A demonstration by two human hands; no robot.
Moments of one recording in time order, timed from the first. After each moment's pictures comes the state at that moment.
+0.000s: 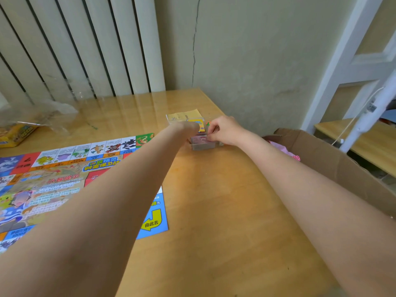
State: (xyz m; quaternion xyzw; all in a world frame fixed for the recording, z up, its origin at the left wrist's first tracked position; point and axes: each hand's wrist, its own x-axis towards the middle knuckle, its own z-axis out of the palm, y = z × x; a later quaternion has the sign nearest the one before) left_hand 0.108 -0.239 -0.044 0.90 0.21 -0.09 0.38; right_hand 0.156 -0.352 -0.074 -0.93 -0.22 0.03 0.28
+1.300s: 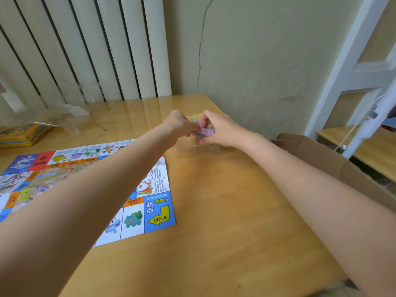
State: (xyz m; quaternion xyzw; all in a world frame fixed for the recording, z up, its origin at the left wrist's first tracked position) left_hand 0.095 -0.205 -0.038 0.88 0.15 0.05 0.44; right_hand 0.129 -0.342 -0.054 -0.90 -0.34 -0.01 0.25
